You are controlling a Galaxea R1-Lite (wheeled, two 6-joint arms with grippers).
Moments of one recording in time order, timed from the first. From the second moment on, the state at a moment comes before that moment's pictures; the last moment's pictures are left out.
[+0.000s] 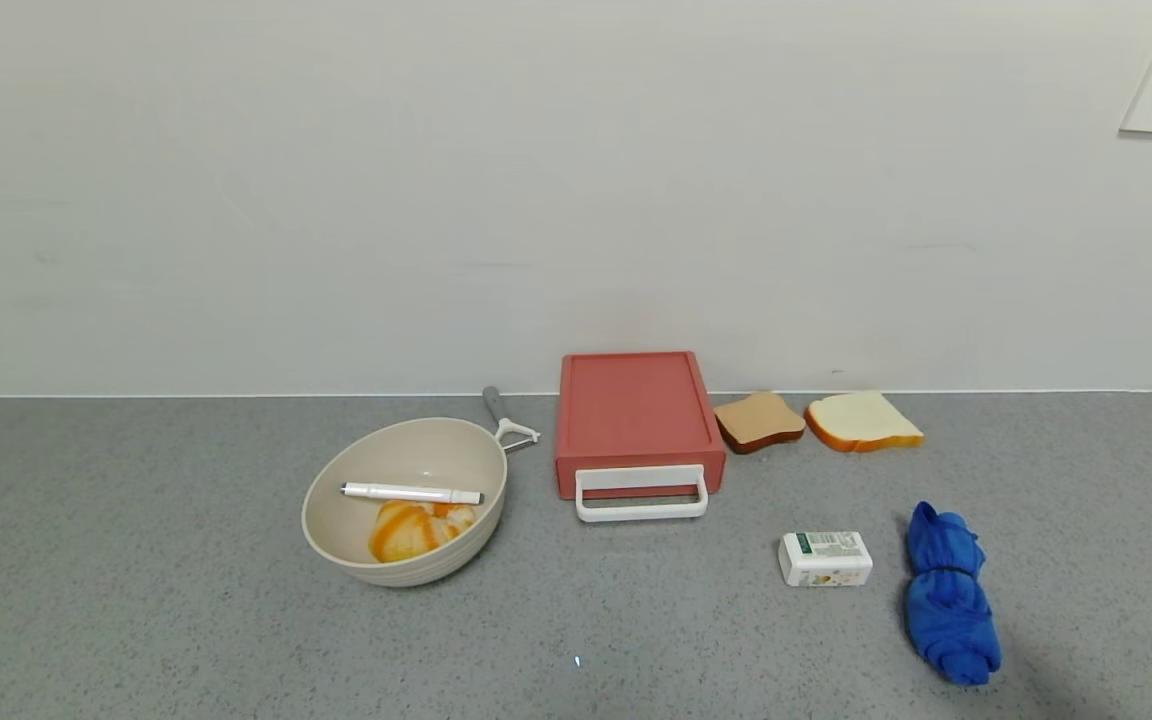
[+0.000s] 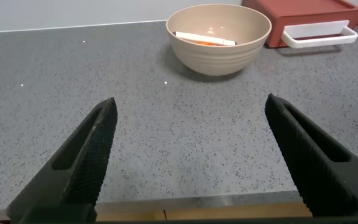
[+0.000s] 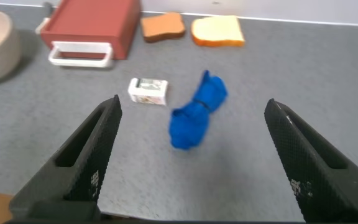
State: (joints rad) left arm 0.00 0.00 0.00 0.00 -0.02 0.01; right arm 0.32 0.69 -0.62 0.20 -0.17 0.10
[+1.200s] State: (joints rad) left arm 0.00 0.00 0.00 0.00 -0.02 0.01; right arm -0.01 0.06 -0.41 0.24 -0.04 0.01
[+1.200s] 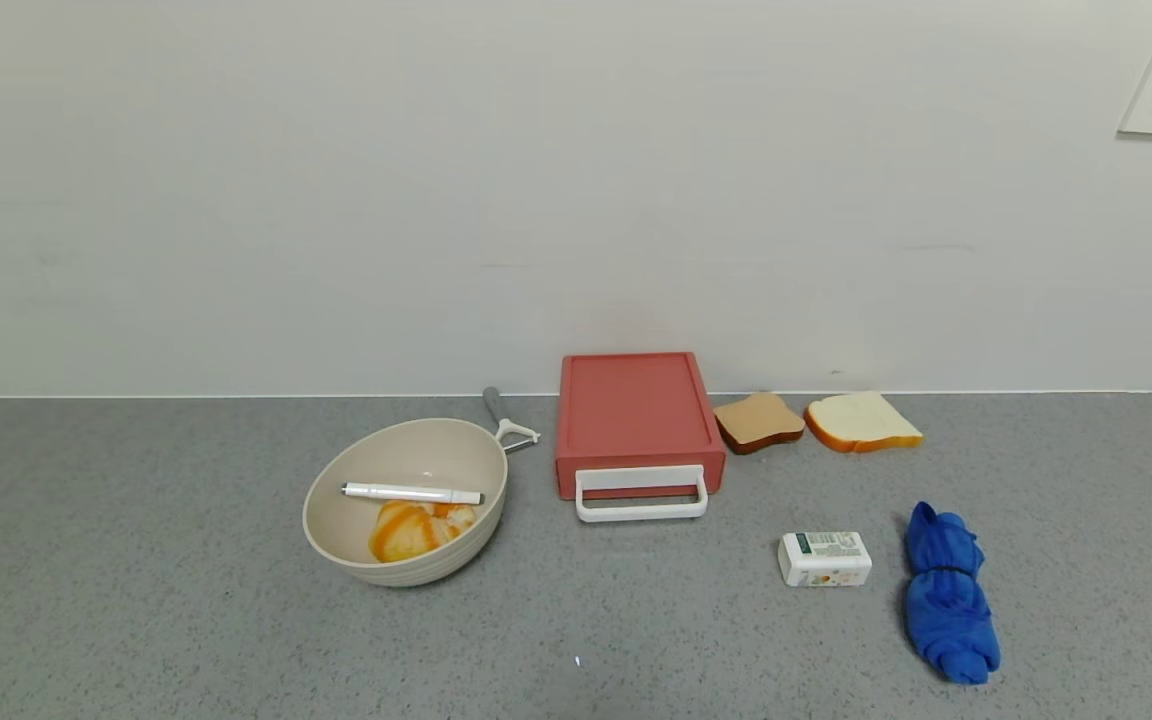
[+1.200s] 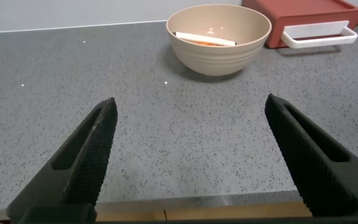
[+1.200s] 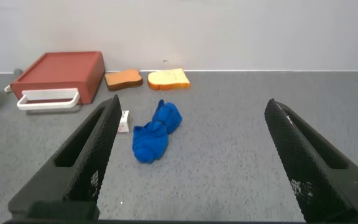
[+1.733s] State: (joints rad) left arm 0.00 0.00 0.00 0.00 -0.02 0.01; right arm 0.00 0.00 -0.03 -0.05 -0.01 -0.07
